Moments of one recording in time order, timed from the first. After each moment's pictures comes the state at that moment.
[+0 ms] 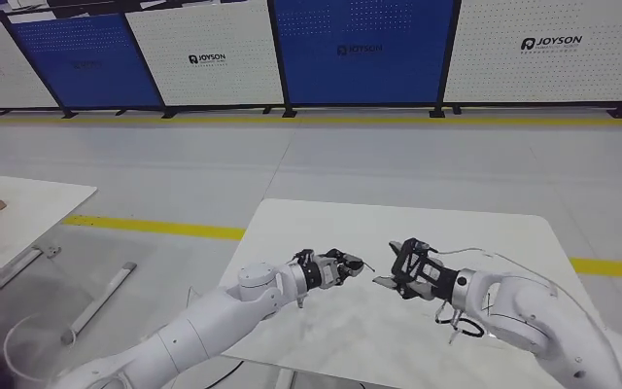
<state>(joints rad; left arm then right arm) 1.00 -0.90 -0.67 -1.50 -1.29 0.14 -0.26 -0.71 -0.77 0.50 -1.77 -0.73 -0.34 0.31</state>
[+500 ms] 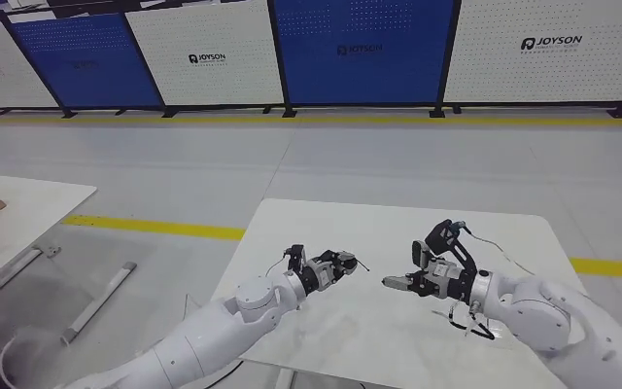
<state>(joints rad) 1.08 -0.89 -0.70 -1.56 -1.08 -0.02 -0.15 -0.76 -0.76 0.55 -1.70 -0.23 -0.34 0.39</state>
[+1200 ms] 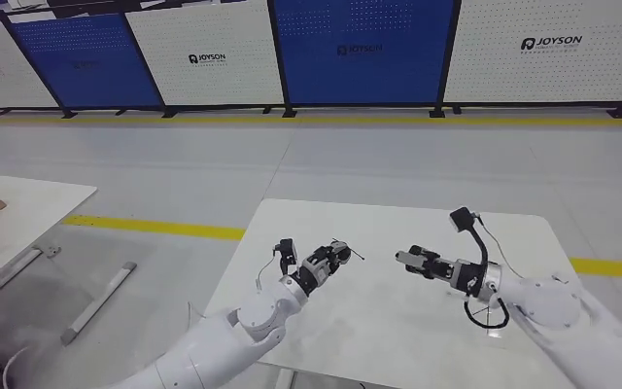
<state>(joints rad) 1.18 -0.92 -0.74 -1.64 -0.79 -0.21 0.08 -0.82 -0.87 0.69 -1.49 0.41 -0.34 0.68</state>
